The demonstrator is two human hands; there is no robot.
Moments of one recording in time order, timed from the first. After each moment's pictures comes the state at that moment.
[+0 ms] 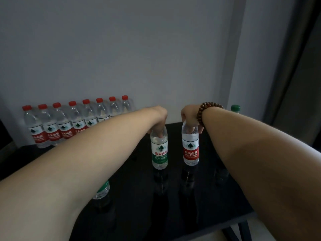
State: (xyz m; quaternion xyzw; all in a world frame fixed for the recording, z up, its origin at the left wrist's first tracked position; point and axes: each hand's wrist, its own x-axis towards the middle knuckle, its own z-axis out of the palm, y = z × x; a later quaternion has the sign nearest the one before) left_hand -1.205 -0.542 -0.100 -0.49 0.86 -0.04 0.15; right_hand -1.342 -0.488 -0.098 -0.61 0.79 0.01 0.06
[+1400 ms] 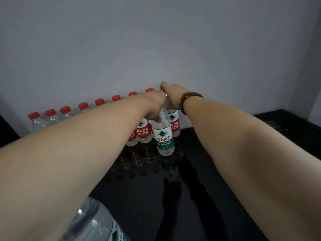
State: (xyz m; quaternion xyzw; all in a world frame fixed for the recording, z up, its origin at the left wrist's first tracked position) left_hand -1.150 -0.766 -0.122 -0.48 0.87 -0.12 0.07; right_hand -1.287 -0.814 -0.163 -0.72 0.66 -0.20 -0.01
